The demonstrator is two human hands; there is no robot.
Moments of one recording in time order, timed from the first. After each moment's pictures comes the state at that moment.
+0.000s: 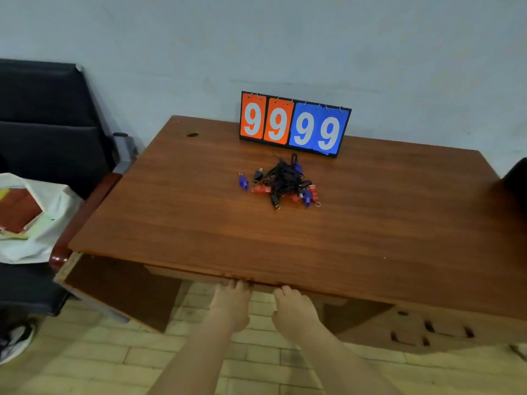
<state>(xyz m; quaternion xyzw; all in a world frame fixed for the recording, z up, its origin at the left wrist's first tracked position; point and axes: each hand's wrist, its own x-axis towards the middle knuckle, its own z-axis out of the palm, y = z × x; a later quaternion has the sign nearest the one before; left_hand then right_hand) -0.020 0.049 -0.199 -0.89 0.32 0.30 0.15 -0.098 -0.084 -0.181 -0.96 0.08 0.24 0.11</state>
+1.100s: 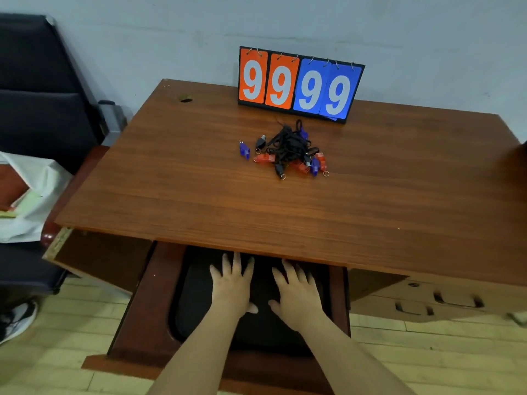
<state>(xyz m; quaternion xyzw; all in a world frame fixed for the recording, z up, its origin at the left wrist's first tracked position) -0.037 0.062 -0.239 -0.92 0.25 0.26 0.14 -0.116 -0.071 -0.236 -0.96 0.10 0.22 0.10</state>
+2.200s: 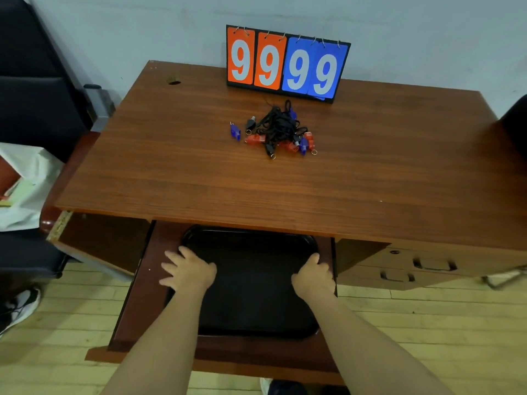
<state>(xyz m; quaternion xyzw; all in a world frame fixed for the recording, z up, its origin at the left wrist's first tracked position) -0.031 0.119 -0.224 -0.94 -0.14 0.30 -0.08 -0.147 -0.084 -0.212 -0.84 0.44 0.26 0.20</state>
